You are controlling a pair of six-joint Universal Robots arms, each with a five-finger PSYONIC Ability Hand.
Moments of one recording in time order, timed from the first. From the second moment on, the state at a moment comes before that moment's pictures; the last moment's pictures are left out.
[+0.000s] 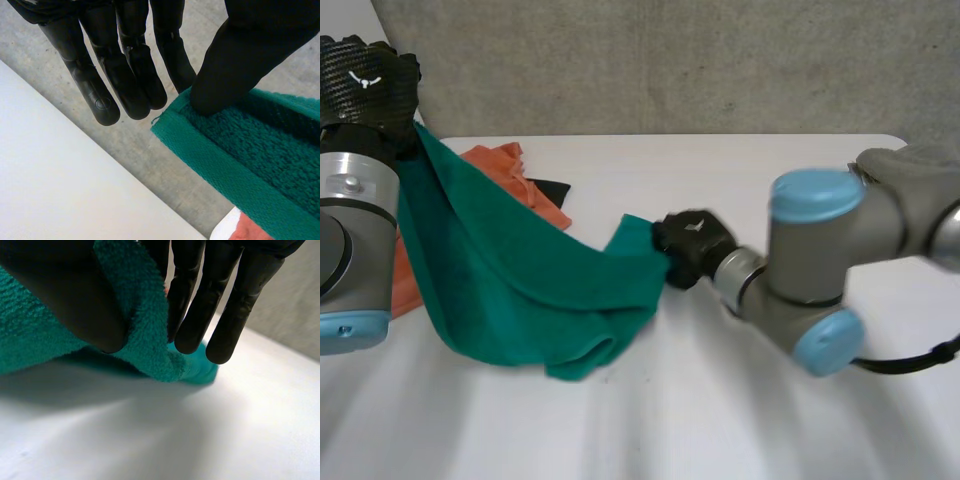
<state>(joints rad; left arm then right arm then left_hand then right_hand) 4.42 -1.67 -1.66 3.66 -1.73 3.75 2.14 -0.84 1.14 0.01 1.35 2.98 1.16 1.20 1.20 1.20 0.98 0.98 1.18 1.18 1.19 0.98</state>
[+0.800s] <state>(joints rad) 4.20 -1.76 -1.77 3.48 -1.74 3.51 1.94 -0.86 1.05 0.05 1.37 2.63 1.16 1.20 1.20 1.20 0.98 0.21 0.25 0.26 0.26 0.11</state>
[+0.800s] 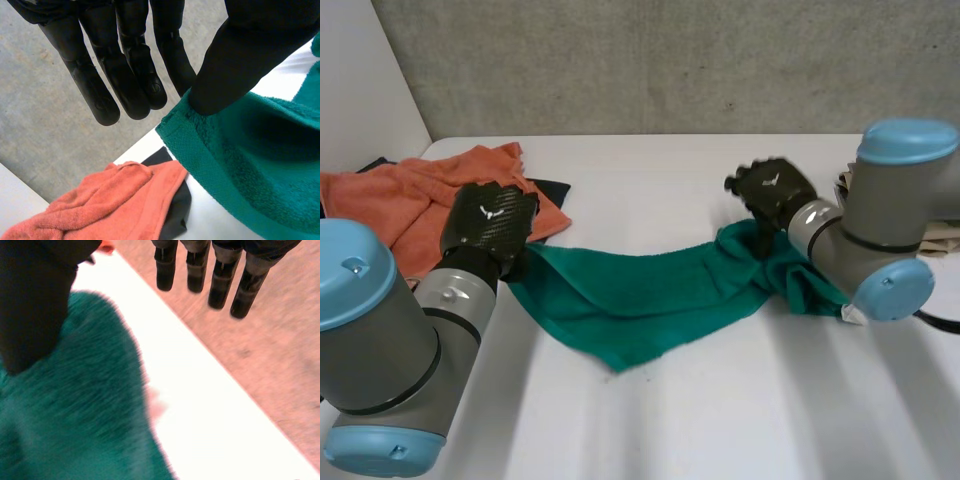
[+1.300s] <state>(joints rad) 4.19 -1.74 -1.77 3.48 -1.74 3.51 1.79 -1.26 1.55 0.23 1.22 2.19 1.16 1.20 1.20 1.20 0.98 0.35 0.40 0.41 0.41 0.22</state>
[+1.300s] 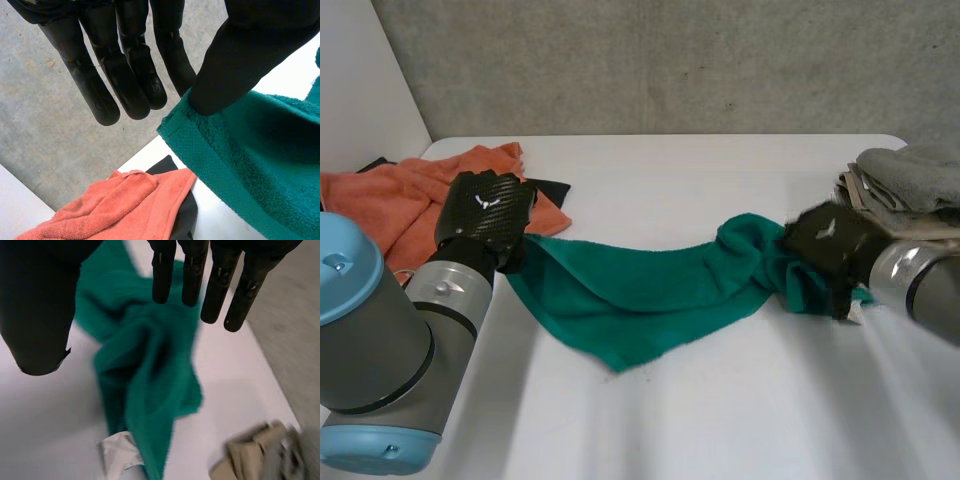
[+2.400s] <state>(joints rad) 4.33 -1.67 -1.73 3.48 -1.73 3.52 1.44 -1.25 1.25 0.31 1.12 2.67 1.16 1.20 1.20 1.20 0.98 0.99 1.17 1.18 1.19 0.99</state>
